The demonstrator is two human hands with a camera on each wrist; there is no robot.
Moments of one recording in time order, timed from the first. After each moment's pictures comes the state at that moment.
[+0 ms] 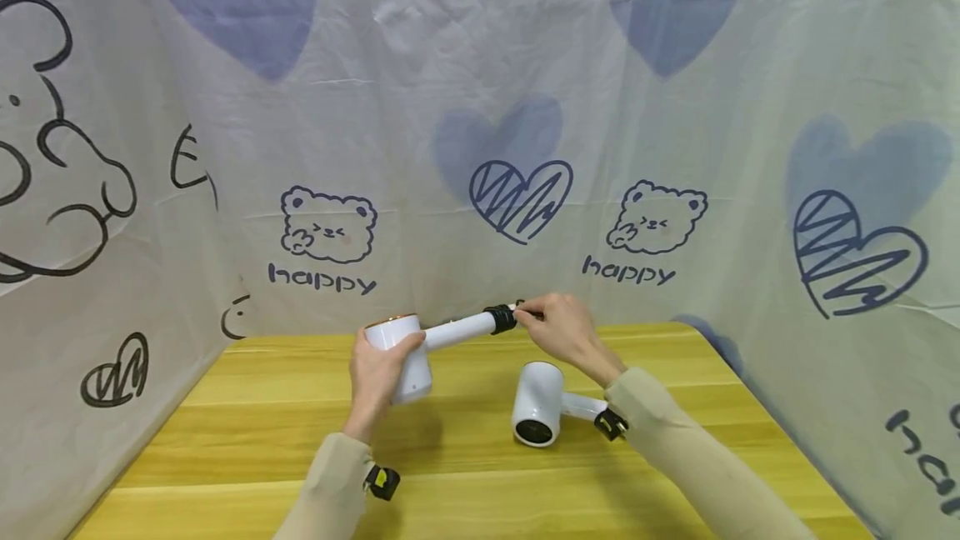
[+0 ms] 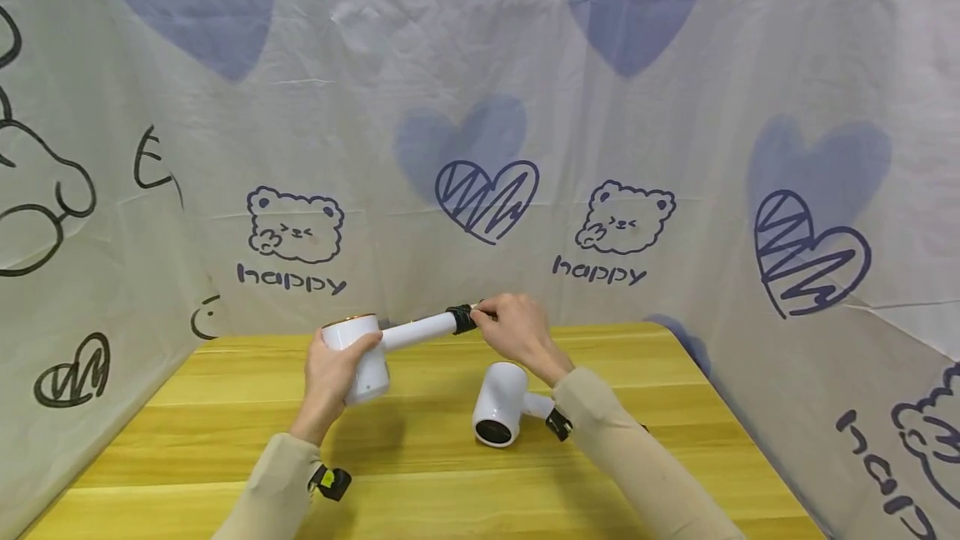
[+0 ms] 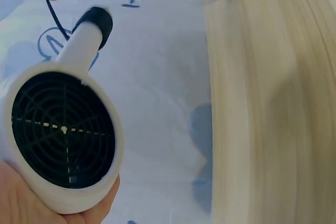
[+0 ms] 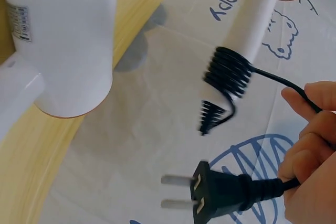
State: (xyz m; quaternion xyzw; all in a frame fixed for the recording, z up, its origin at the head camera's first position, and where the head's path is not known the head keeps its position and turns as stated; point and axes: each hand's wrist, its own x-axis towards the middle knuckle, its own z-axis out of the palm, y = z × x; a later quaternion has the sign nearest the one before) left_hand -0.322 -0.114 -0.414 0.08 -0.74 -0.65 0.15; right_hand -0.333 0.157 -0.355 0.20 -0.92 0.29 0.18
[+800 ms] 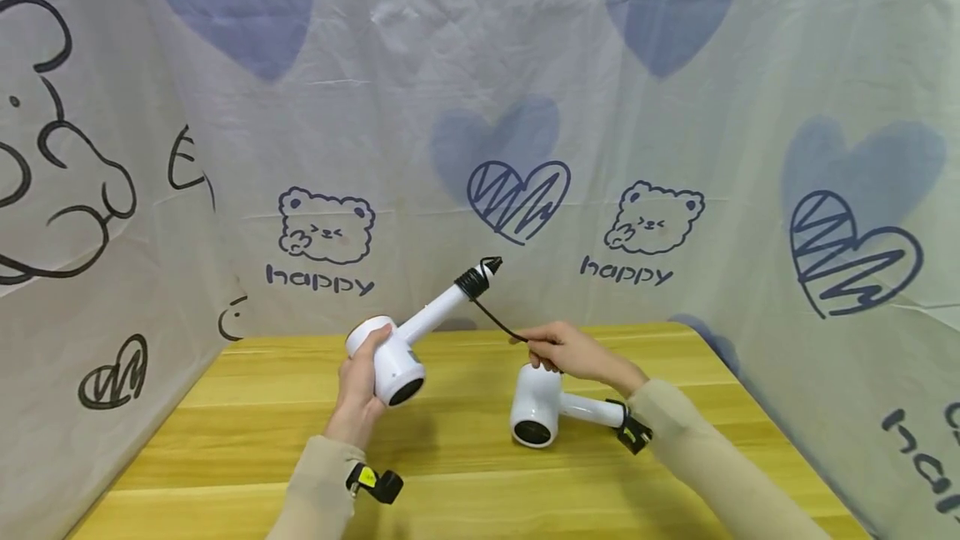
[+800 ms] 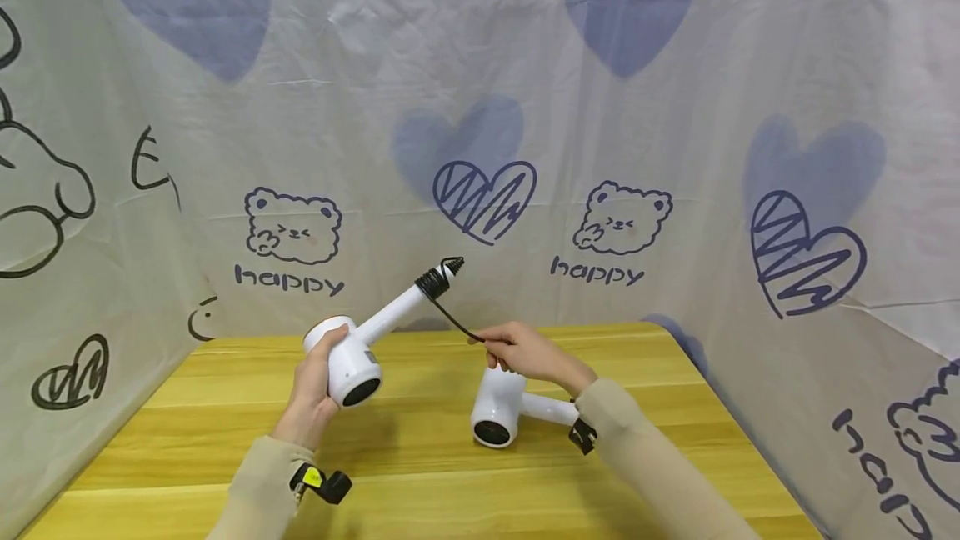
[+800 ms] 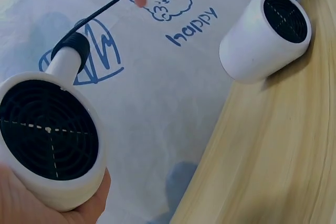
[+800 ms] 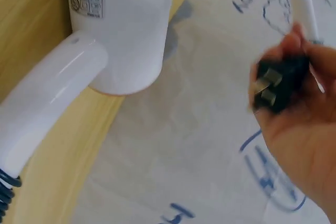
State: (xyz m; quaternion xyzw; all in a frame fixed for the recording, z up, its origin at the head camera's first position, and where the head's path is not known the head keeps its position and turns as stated) left_hand -0.328 -0.126 -0.419 0.13 -0.49 -0.86 0.05; right_hand -0.337 0.187 -0.376 0.30 -0.86 0.40 -0.06
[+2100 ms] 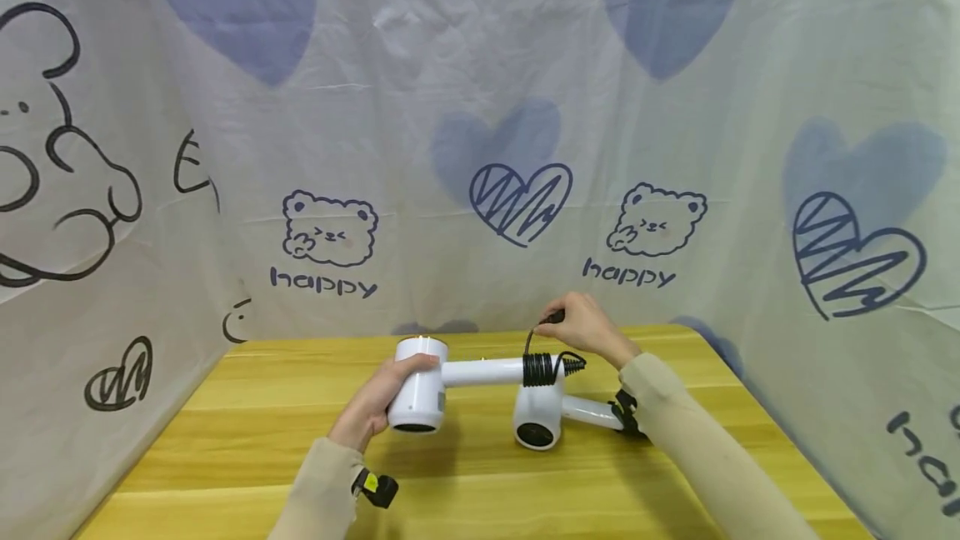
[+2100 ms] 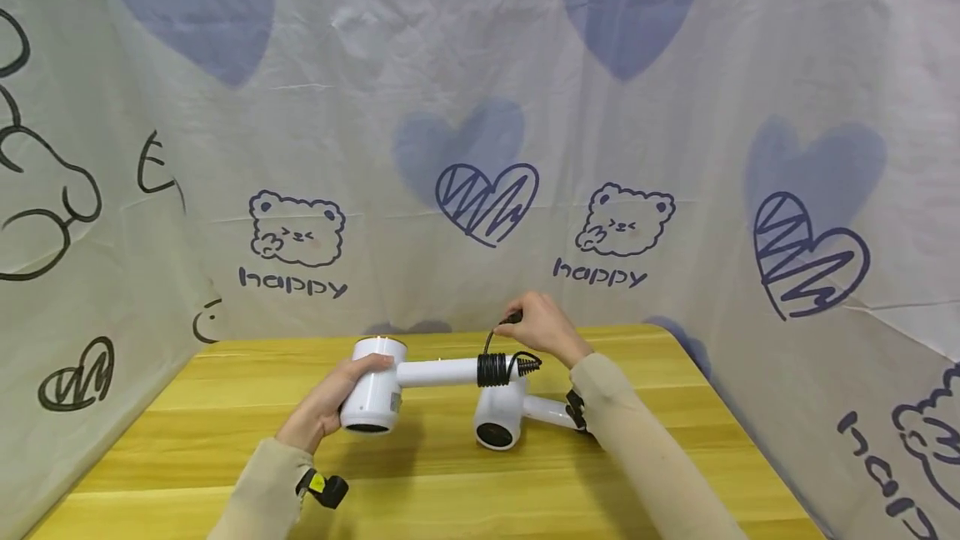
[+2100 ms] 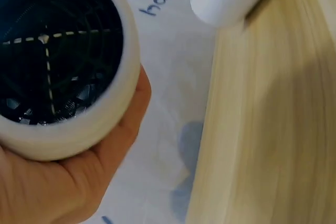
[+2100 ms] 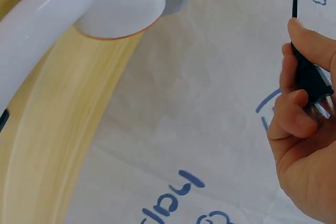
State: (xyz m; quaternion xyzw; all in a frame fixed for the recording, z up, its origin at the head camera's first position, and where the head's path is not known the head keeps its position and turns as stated) left_hand -0.319 -0.123 -0.427 -0.06 -0.66 -0.73 -0.15; right_hand -0.369 0.196 -0.365 0.19 -0.94 0.28 0.09
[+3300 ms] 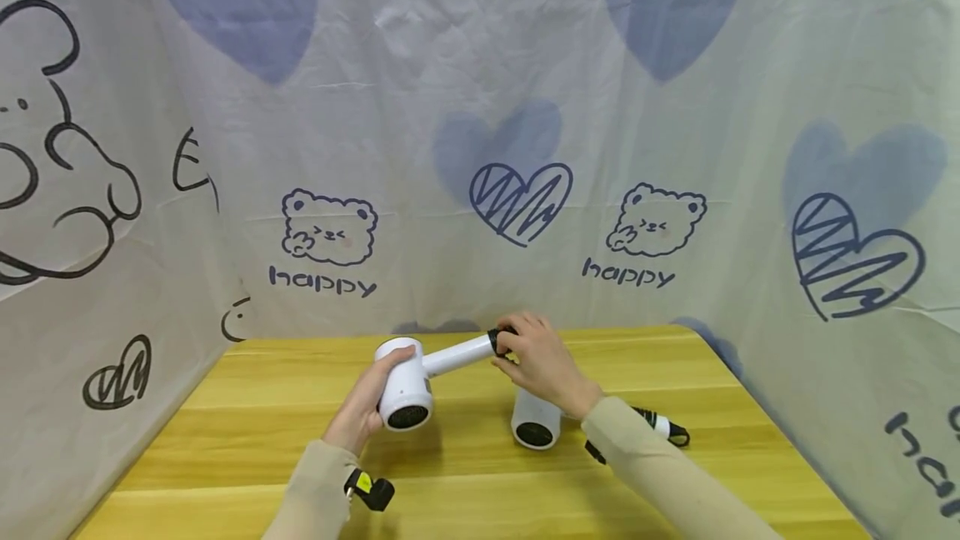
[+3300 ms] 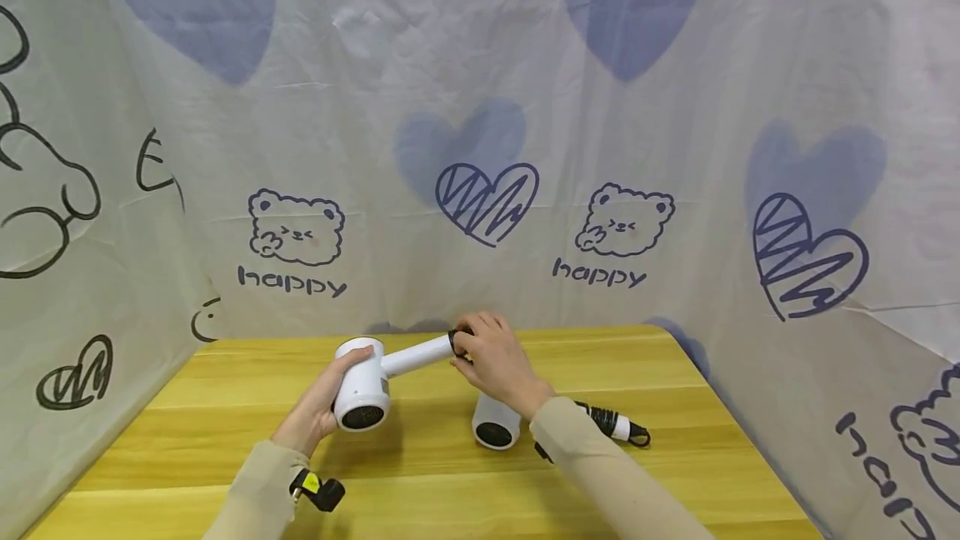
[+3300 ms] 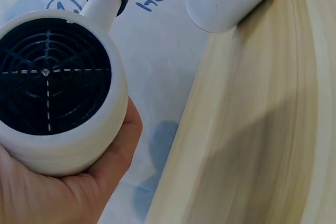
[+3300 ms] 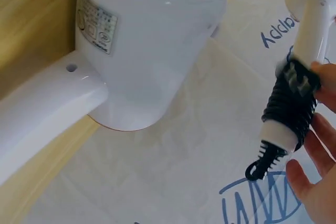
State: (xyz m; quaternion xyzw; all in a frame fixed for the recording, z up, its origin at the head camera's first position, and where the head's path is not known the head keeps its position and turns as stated) left_hand -0.335 -0.131 -0.444 0.07 -0.59 -0.80 -0.10; right_hand -0.334 0.136 -0.406 0.36 -0.86 0.13 0.35
